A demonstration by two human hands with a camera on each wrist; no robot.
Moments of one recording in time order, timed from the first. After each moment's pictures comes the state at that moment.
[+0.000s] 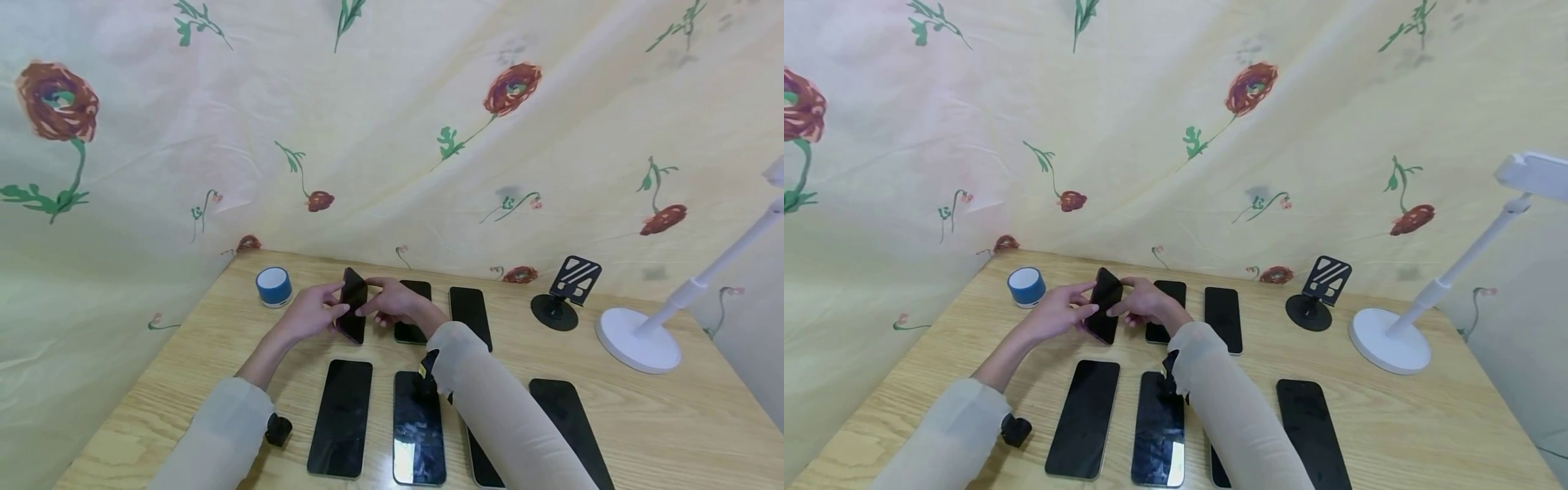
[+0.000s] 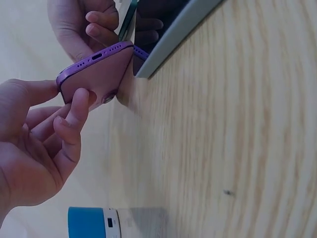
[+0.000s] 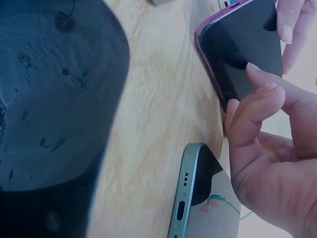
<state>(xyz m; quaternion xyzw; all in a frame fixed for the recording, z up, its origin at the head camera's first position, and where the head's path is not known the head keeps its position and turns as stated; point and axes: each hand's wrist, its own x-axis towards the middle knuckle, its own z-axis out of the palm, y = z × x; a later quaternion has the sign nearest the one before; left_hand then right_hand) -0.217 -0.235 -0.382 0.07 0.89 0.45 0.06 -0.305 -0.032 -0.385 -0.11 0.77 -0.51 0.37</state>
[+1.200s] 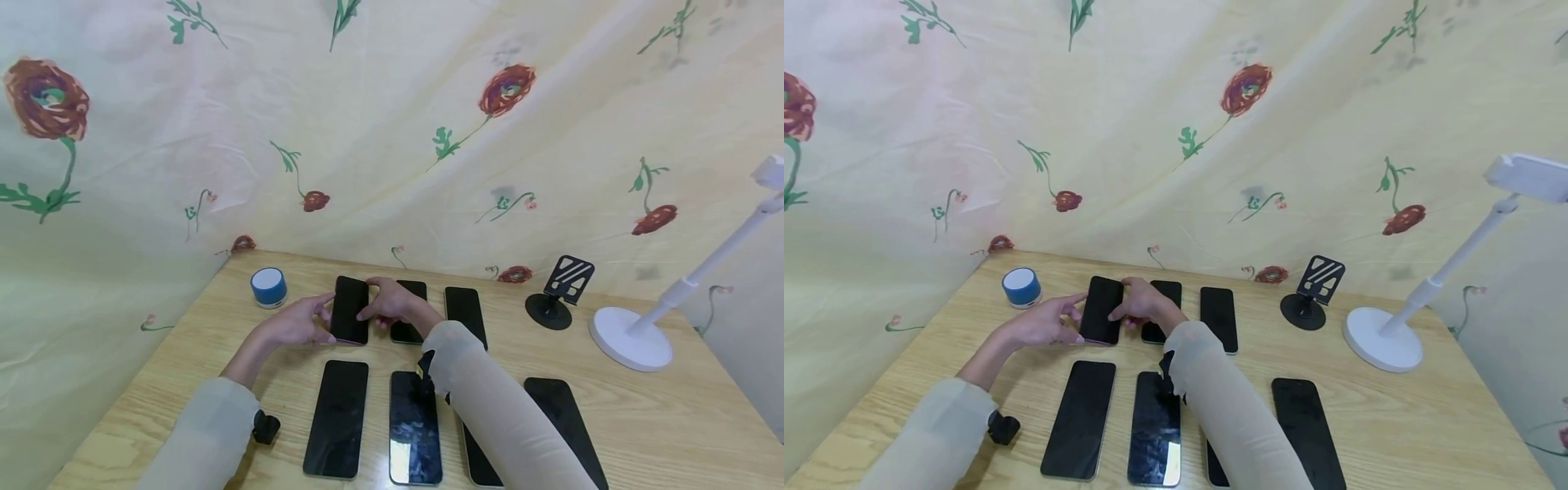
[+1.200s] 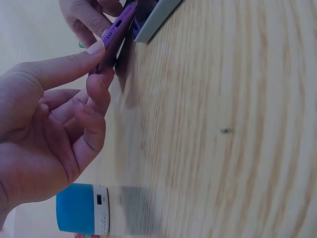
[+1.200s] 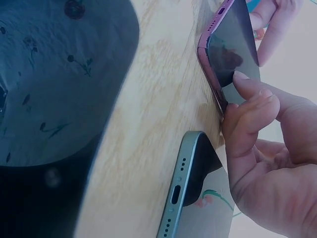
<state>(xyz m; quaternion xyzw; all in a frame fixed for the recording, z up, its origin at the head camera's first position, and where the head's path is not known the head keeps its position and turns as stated) -0.213 -0.251 -0.385 0.08 0.88 0.44 0.18 -0.303 -0.032 -0.385 -0.11 0.81 -0.46 0.33</state>
